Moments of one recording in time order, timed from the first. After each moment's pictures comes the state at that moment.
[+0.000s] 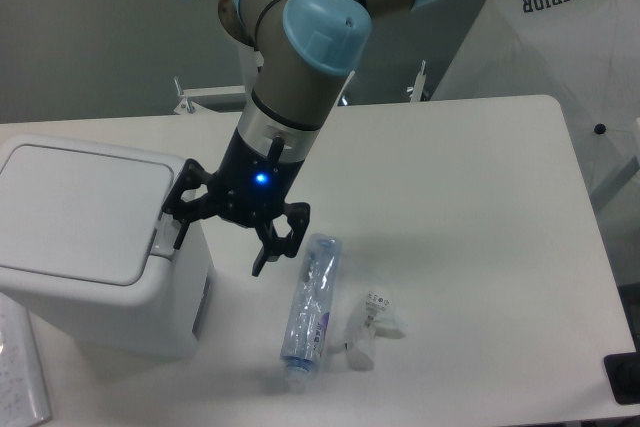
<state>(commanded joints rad) 2.36 -1.83 -1.48 -1.12 1.01 0.42</state>
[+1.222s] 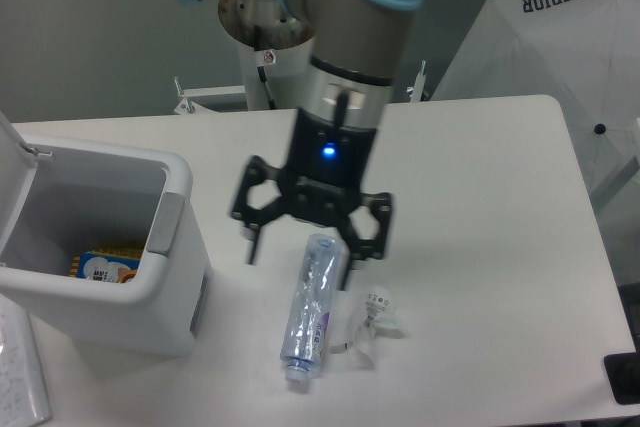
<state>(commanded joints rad) 2.52 -1.90 -1.37 -0.94 1.16 0.72</state>
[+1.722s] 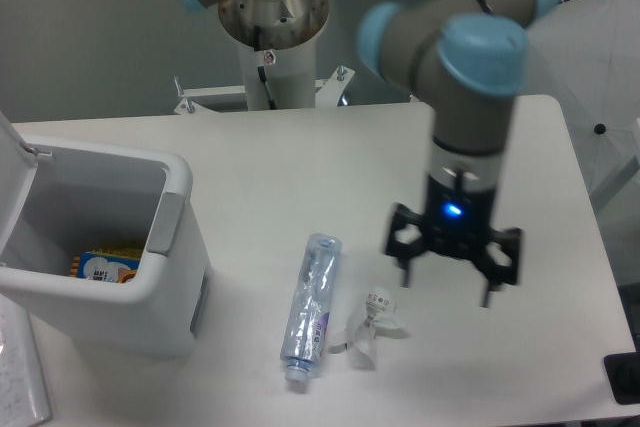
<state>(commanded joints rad) 2.63 -2.10 -1.28 -1.02 1.47 1.14</state>
